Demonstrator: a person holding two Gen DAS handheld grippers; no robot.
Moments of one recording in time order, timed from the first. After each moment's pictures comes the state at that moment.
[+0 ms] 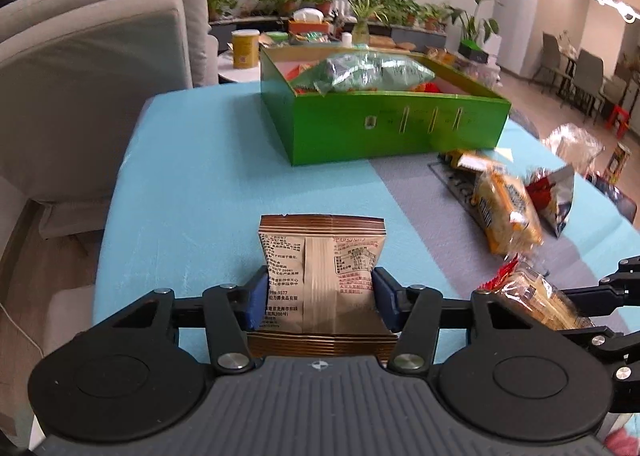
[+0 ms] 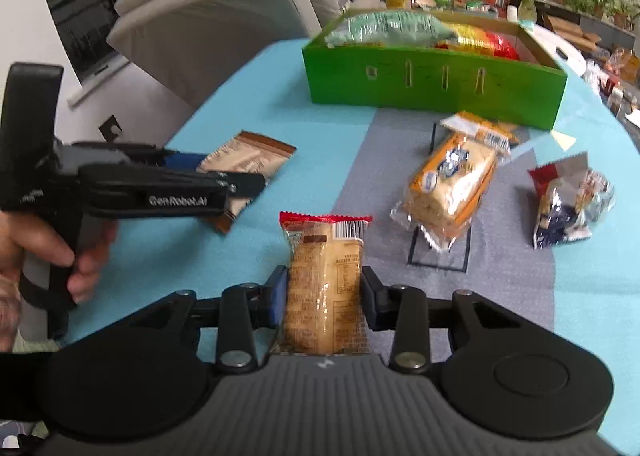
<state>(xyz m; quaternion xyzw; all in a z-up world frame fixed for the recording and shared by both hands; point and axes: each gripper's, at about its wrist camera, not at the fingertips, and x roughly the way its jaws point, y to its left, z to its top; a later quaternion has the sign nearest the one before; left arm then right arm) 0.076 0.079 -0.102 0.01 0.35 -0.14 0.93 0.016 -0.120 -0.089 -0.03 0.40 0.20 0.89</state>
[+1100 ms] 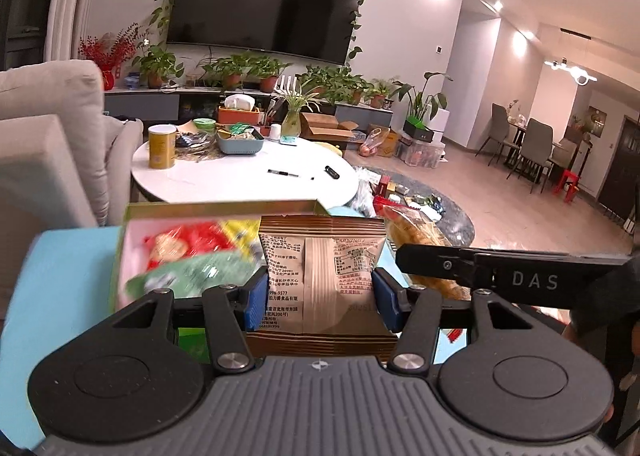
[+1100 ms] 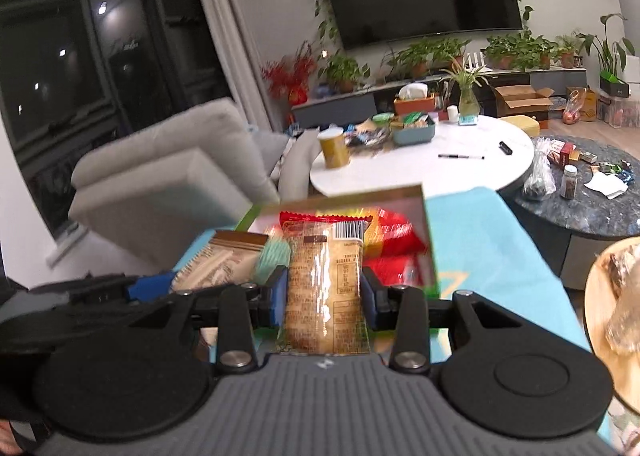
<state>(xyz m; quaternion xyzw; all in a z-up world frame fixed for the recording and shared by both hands) 0.172 -0.052 0.000 -0.05 0.25 -0.22 0.94 0.143 -0.240 0.000 0.08 0.25 0.16 0.95</state>
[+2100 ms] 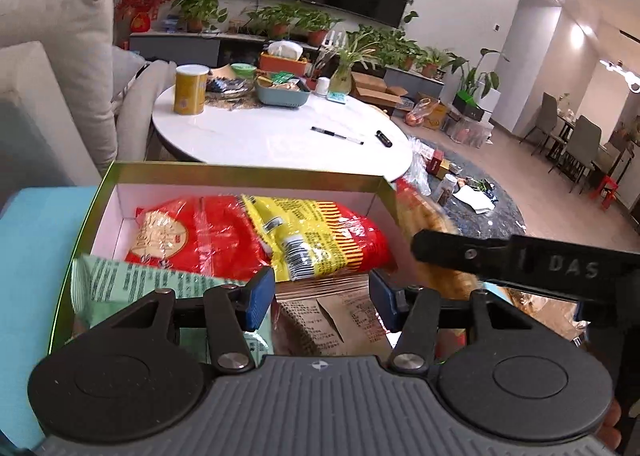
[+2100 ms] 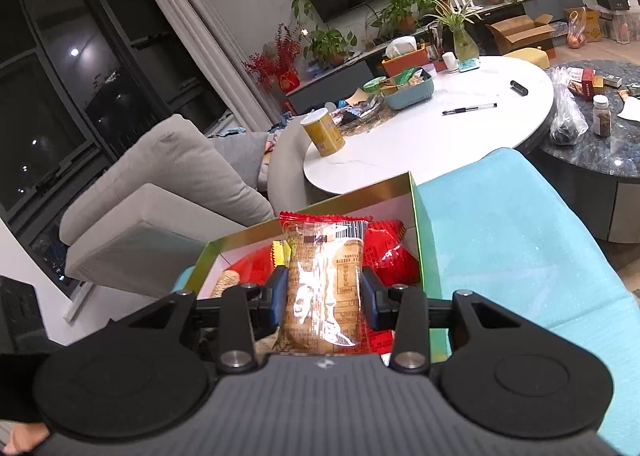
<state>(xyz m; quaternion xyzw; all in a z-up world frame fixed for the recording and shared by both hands) 0.273 -0.064 -0.049 -0.07 0.32 -0.16 0.93 0.241 -0.265 -0.036 0.18 0.30 0.18 0.92</state>
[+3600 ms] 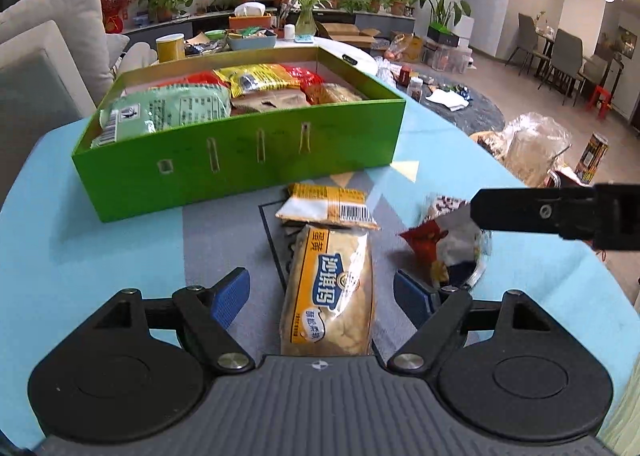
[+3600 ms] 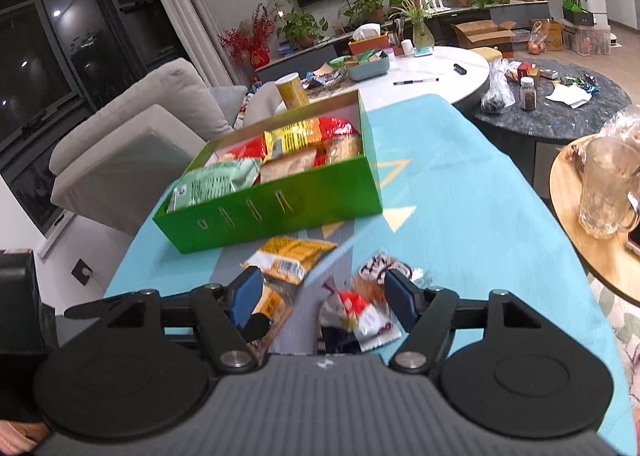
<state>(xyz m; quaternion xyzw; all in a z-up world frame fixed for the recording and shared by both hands) 0.115 -0.083 -0.099 0.03 0.36 -0.18 0.91 0.082 -0.271 -0.059 0.12 0.33 0.12 0.93</state>
